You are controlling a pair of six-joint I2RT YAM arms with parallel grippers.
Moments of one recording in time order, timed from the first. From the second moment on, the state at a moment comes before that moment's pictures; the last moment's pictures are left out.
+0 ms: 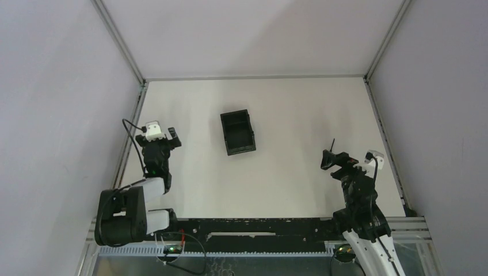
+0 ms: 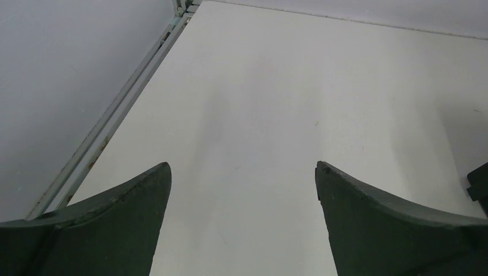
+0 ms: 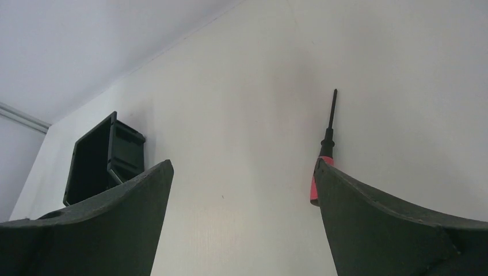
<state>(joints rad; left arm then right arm) 0.08 1.24 0.23 0.93 -0.15 -0.03 0.31 0.01 0.29 -0.45 0.37 0.57</state>
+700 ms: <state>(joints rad) 0.08 1.24 0.23 0.93 -0.15 -0.03 0.15 0.94 1.20 -0.61 0.32 0.43</state>
